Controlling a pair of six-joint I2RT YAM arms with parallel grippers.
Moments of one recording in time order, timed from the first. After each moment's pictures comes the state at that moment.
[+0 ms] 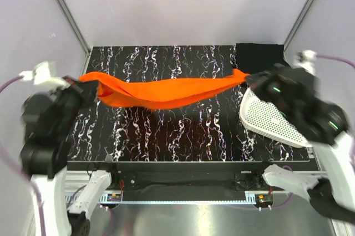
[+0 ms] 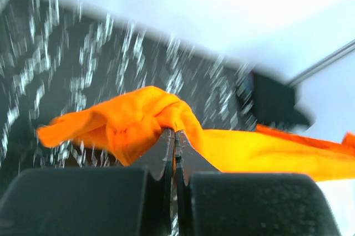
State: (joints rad) left arm -0.06 0.75 1.39 -0.81 0.08 -0.50; right arm 0.64 1.08 1.68 -1.07 0.45 1.08
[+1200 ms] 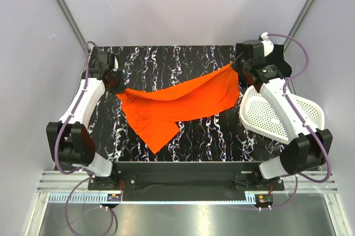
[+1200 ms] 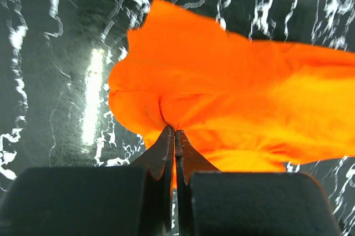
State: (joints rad) left arm -0.06 1.51 1.33 -0.80 0.00 -0.34; right arm 0.29 1.45 1.42 -0.51 0.28 0.81
